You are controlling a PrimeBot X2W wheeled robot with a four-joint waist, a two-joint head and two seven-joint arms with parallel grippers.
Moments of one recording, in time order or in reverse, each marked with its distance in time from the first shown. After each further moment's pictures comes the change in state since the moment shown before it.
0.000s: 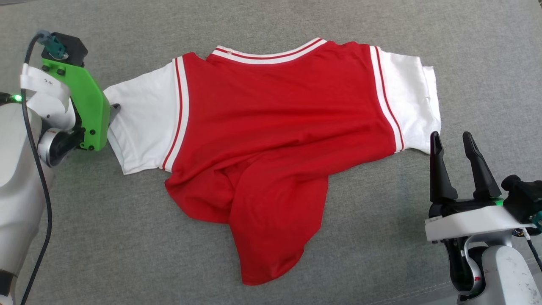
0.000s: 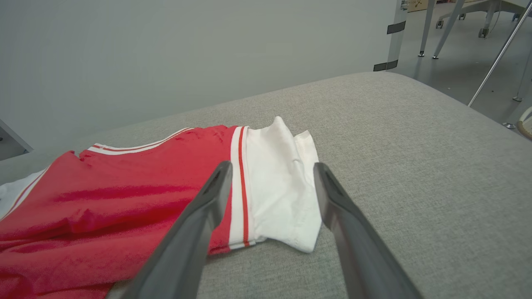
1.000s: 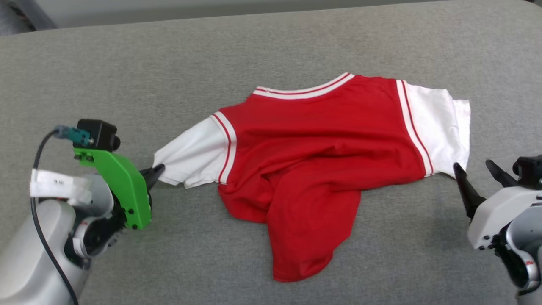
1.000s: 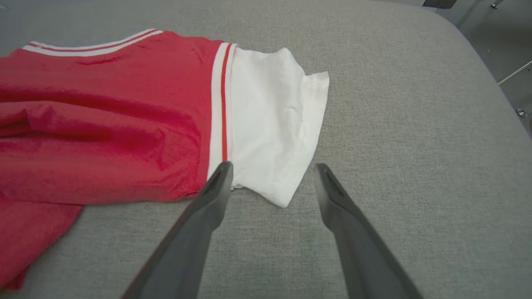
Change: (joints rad) left arm 0.464 0.003 0.125 -0.488 -0.269 0.132 -0.087; right arm 0.003 -0.192 -0.043 -0.032 -0.040 0.000 0.533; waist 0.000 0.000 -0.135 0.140
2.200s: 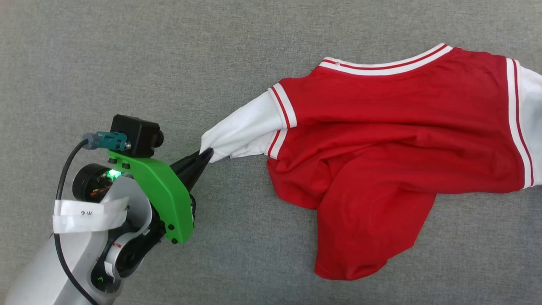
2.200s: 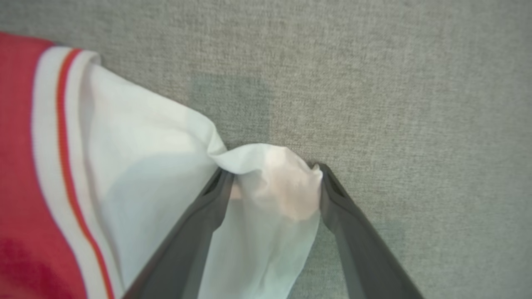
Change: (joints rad) left arm 0.058 -0.025 -0.051 -0.401 0.082 0.105 -0.029; right arm -0.554 -0.275 0.027 0.341 0.062 0.000 0.732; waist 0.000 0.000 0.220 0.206
